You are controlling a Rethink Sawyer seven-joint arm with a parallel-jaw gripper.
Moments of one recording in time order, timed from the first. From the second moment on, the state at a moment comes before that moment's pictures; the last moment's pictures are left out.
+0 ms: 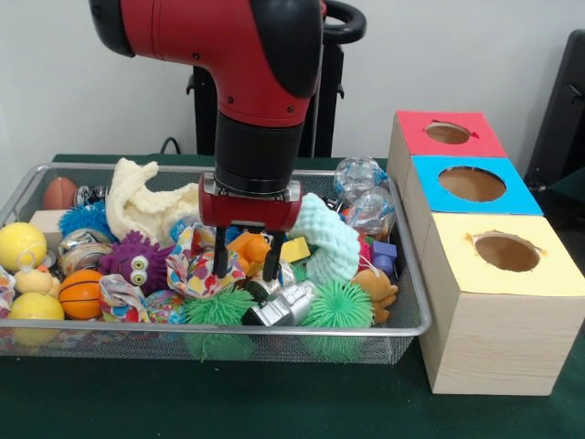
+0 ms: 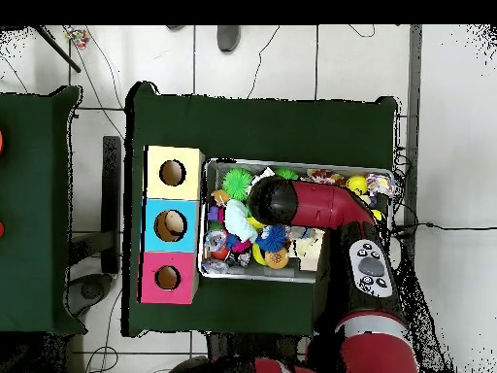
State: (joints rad) arm -0.31 -0.49 0.01 1.47 -0.20 0.46 1.57
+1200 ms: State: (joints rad) arm -0.34 -0.48 -0.01 1.47 -0.20 0.46 1.57
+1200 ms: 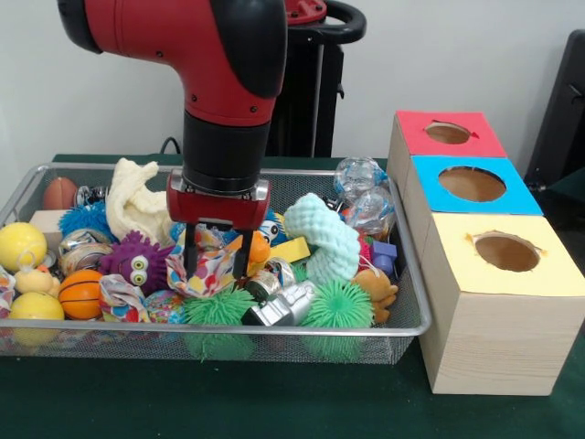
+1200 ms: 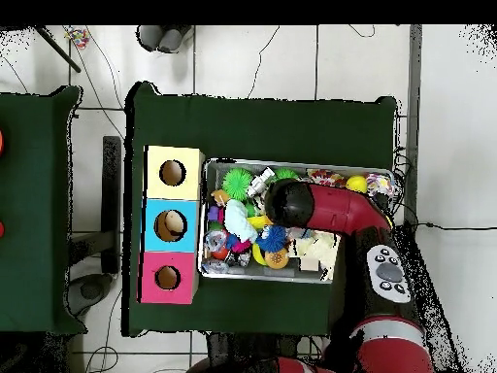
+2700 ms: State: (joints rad) arm -0.29 -0.48 -0.06 1.47 -0.20 0.42 1.57
